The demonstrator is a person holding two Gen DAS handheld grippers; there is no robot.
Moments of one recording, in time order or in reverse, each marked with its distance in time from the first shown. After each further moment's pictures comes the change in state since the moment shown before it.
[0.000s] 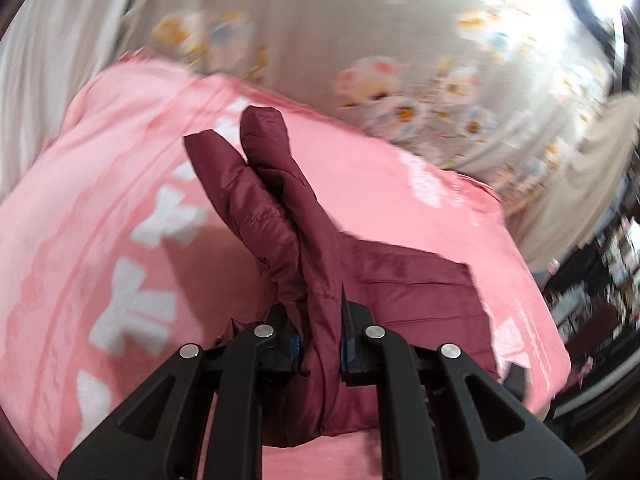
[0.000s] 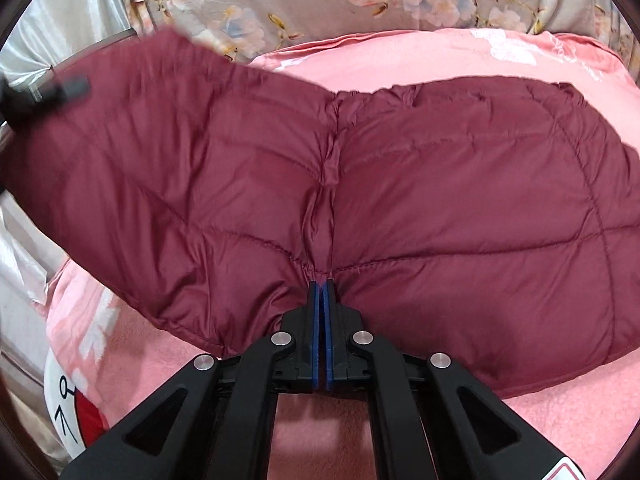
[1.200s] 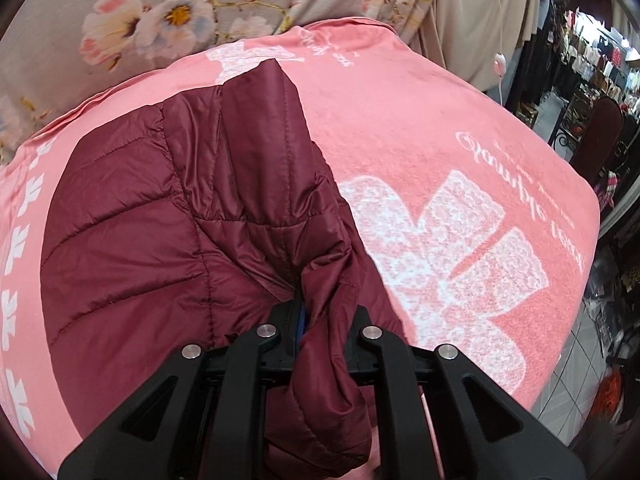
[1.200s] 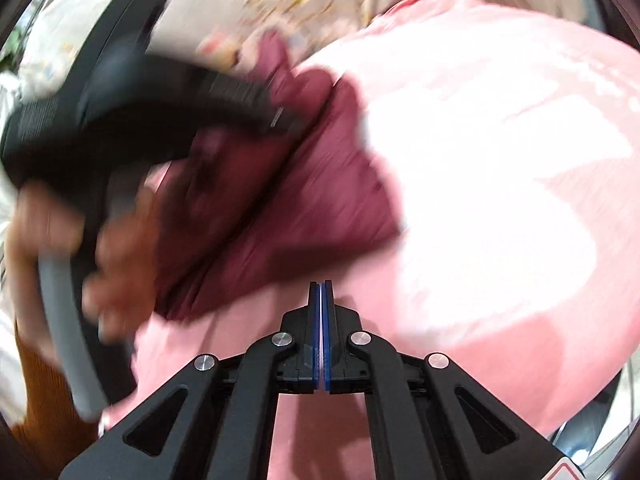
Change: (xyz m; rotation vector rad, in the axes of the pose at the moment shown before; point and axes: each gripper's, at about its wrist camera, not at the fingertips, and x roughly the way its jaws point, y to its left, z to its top) left arm 0.184 -0.290 -0.095 0.558 0.346 -0.048; right arm -0.138 -0.154 -0.070 0.418 -0.202 -0.102
